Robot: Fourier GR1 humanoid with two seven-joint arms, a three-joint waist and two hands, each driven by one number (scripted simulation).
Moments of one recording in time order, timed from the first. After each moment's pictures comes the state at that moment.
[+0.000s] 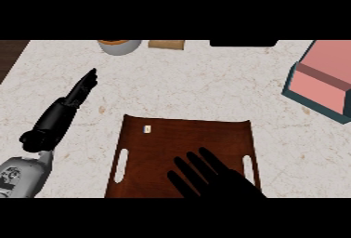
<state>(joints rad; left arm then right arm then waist) -0.23 0.47 -0.20 -1.51 0.10 -0.02 -0.10 -0.57 -0.50 0.90 -2.19 0.38 0.57 0.87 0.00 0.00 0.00</state>
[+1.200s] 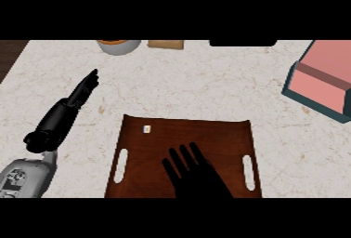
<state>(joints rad) -0.22 0.38 -0.12 -1.52 0.00 -0.09 -0.09 -0.42 -0.27 0.97 -1.93 0.82 0.63 0.79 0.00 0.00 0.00</state>
